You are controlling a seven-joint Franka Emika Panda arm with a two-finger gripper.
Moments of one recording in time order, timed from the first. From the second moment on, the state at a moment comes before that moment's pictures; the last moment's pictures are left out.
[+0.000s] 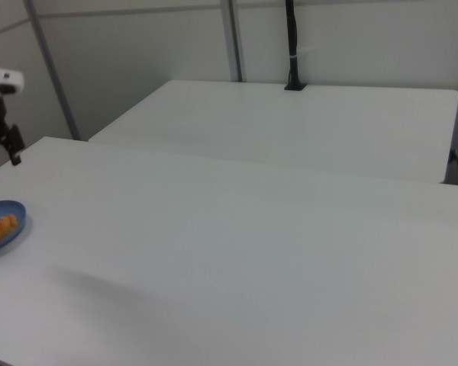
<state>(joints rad) 0.40 0.29 0.26 -1.45 0.05 1.82 0.60</state>
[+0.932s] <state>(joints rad) 0.60 0.62 0.27 -1.45 -0.17 2.05 0.79</state>
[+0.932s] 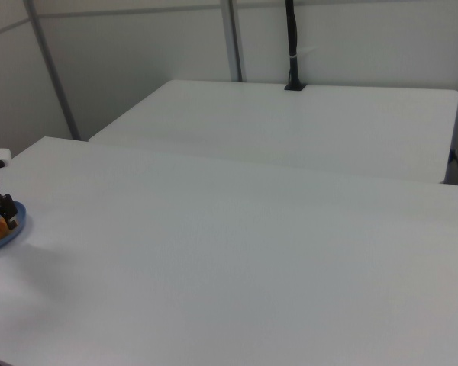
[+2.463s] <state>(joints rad) 0.30 0.28 0.31 -1.40 -0.10 1.73 0.45</state>
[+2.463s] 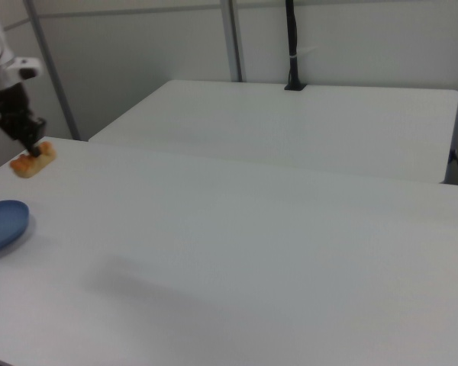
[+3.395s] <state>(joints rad) 0.13 0.38 -0.39 -1.48 0.21 2.05 -0.29</state>
